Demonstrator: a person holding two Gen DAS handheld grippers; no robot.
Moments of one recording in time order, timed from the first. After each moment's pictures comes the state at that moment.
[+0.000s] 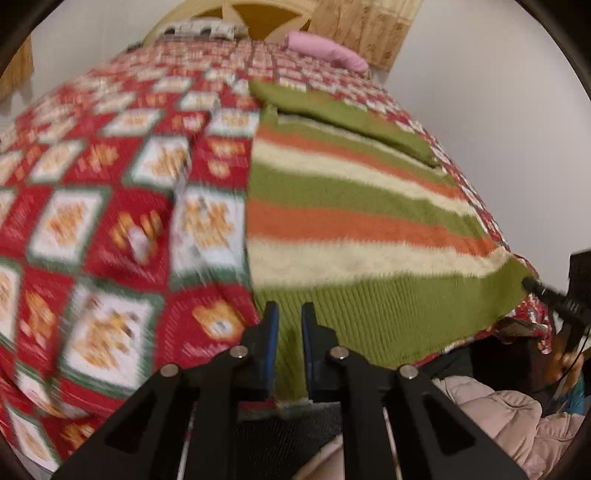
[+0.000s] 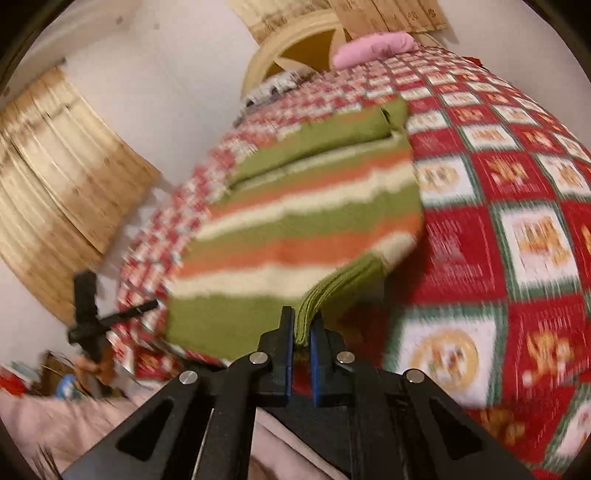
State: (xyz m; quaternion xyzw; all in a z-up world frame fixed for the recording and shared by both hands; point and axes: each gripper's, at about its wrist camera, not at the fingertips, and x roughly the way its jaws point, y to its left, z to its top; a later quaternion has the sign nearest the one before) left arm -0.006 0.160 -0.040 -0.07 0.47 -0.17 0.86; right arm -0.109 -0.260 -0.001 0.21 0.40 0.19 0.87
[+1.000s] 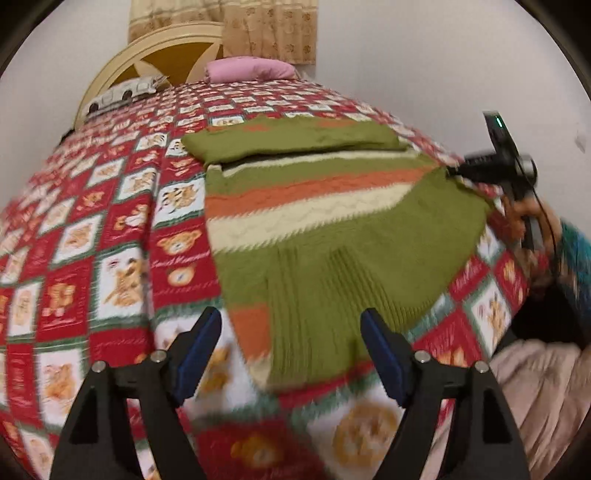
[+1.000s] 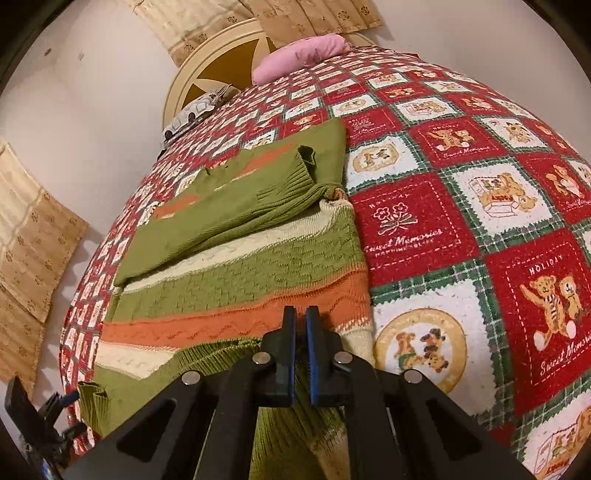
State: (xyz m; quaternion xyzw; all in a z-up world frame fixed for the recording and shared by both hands) left arm 0.057 0.126 -0.044 0.06 0.41 -0.27 0.87; right arm 0.081 -0.295 -0.046 0.22 0.42 0.04 0.88
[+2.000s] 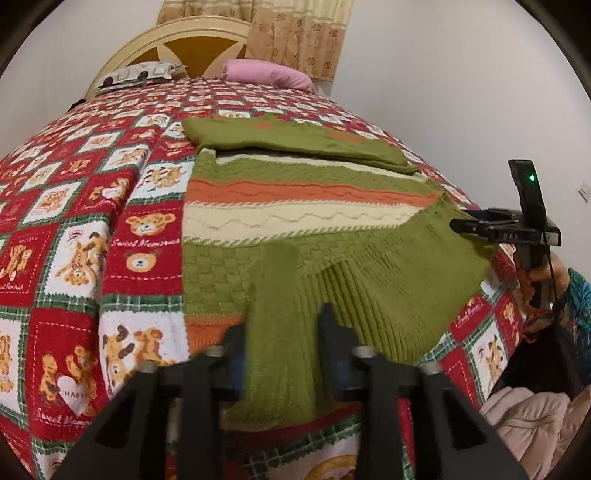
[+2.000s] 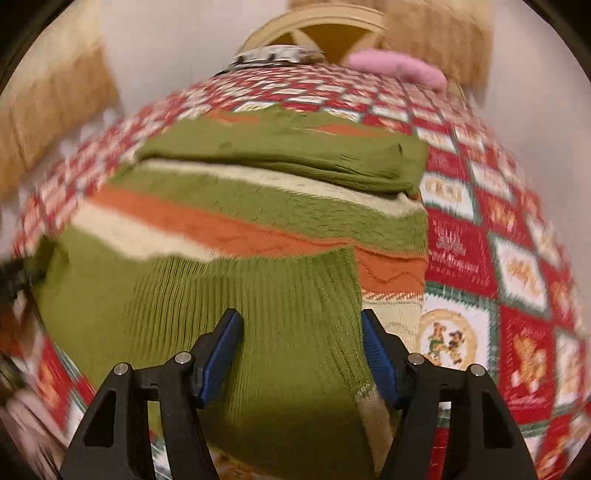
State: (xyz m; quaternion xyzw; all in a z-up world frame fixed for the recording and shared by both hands) left arm 0.057 0.114 -0.071 -0.02 0.41 -0.26 0.87; right arm 0.052 -0.224 -0.047 -0.07 0.44 0.11 0.89
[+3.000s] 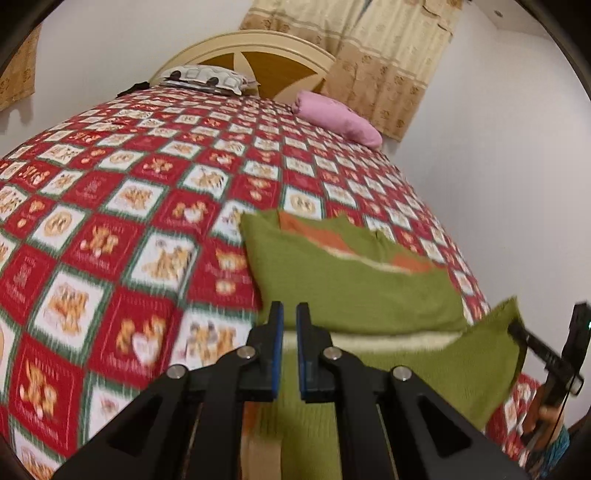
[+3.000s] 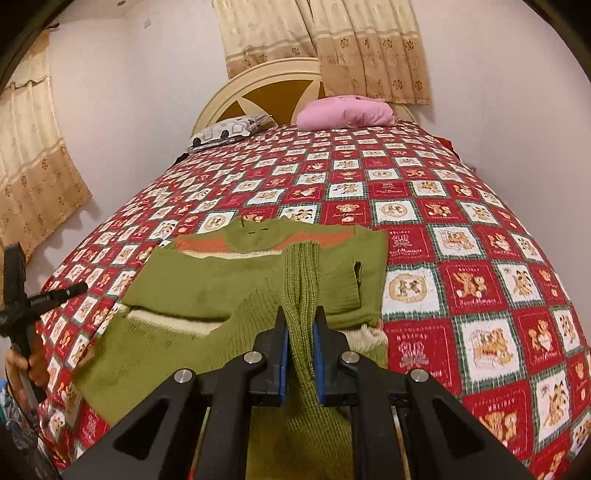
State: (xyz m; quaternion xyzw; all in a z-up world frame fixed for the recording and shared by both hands) left arm 0.225 0.137 0.001 -0.14 0.38 -0.16 0.90; right arm 0.120 -0.255 0.040 0.08 0.34 0.04 0.94
